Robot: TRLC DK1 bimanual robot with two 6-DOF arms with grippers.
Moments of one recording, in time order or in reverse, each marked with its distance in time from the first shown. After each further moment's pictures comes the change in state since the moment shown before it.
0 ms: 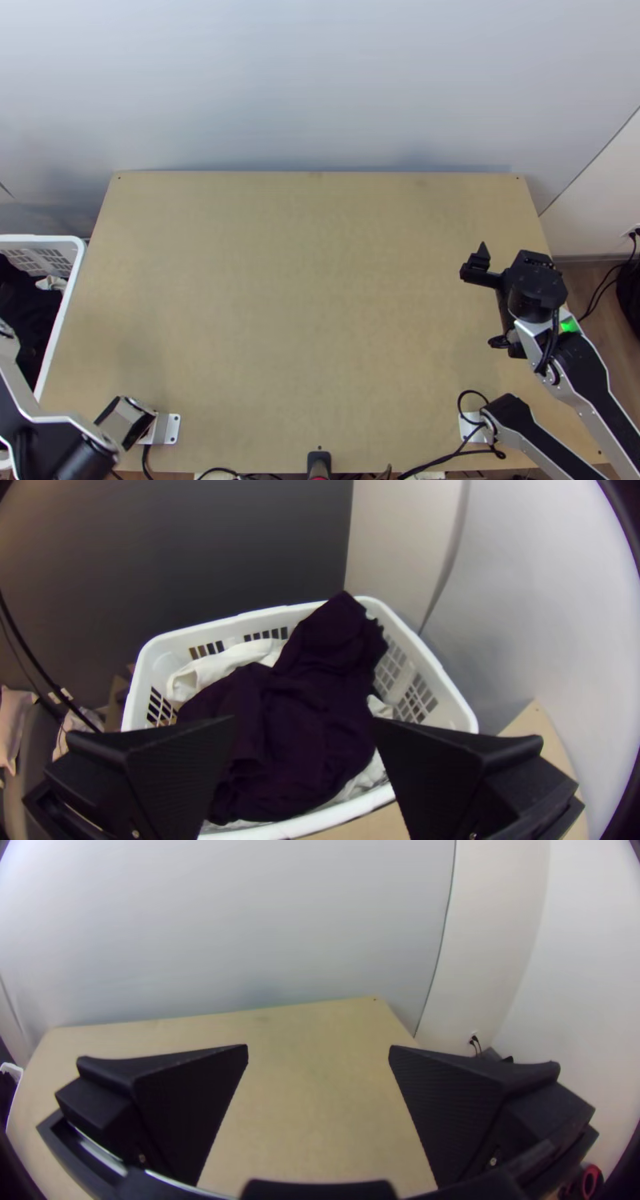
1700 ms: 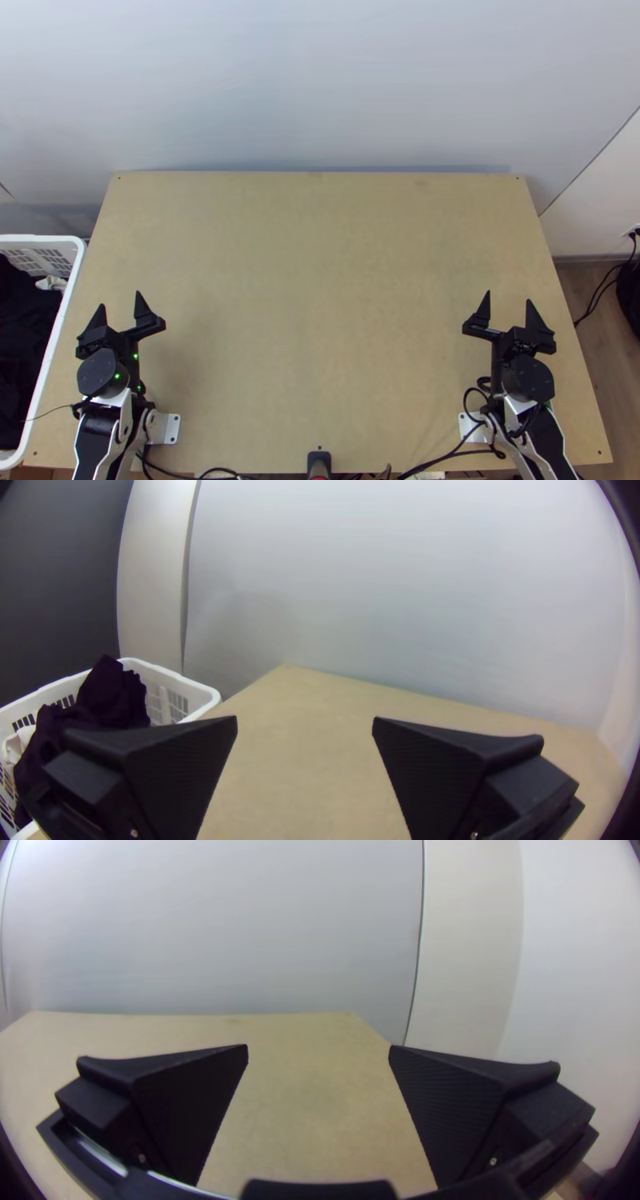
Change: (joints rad) left arm -1.106 -1.092 -0.777 0.111 -0.212 -0.020; right arm -0.049 -0.762 -0.737 0.338 0.031 -0.267
